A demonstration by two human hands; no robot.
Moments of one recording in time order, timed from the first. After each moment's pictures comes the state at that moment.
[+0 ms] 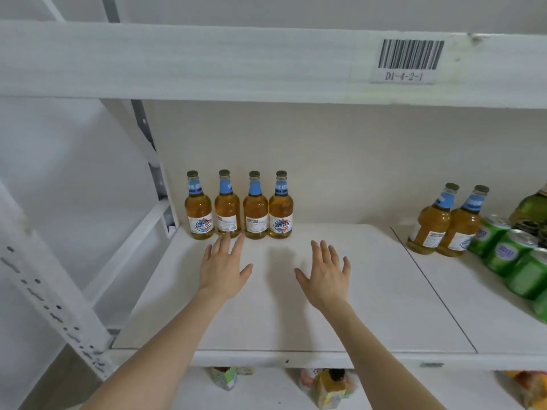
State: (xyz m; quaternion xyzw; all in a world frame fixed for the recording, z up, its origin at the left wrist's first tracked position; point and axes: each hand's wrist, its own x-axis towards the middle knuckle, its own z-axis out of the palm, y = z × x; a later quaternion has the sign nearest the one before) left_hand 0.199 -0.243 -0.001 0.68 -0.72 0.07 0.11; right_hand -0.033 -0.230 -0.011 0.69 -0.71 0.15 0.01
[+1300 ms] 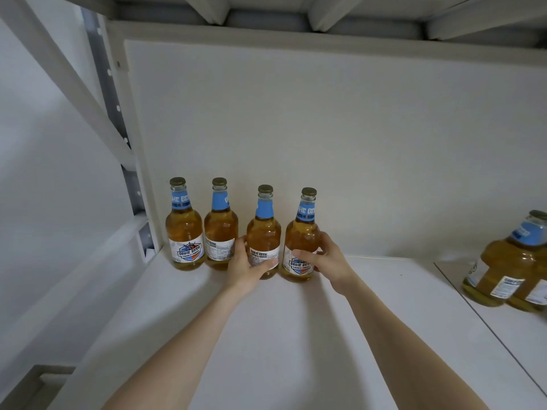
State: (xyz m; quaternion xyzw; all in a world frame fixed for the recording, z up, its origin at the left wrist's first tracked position) left_hand 0.178 -0.415 -0.060 0.61 -0.53 -0.36 0.47; right_hand -0.026 -0.431 -0.028 0.56 -0.49 0.45 -0.50
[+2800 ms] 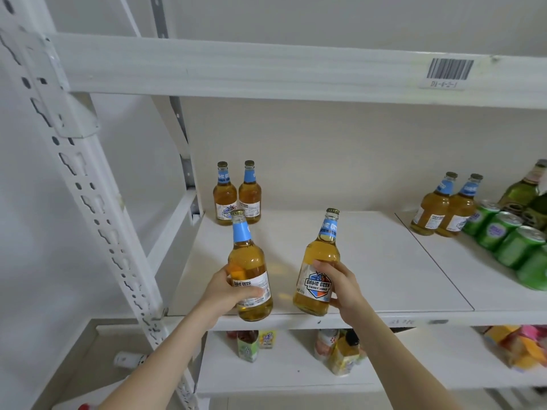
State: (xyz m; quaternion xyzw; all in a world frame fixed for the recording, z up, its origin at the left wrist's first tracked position) left_hand 0.275 -0.132 -0.001 0.58 -0.50 -0.53 0.37; right_hand 0.014 -0.130 0.013 0.36 -0.55 0.49 -0.57
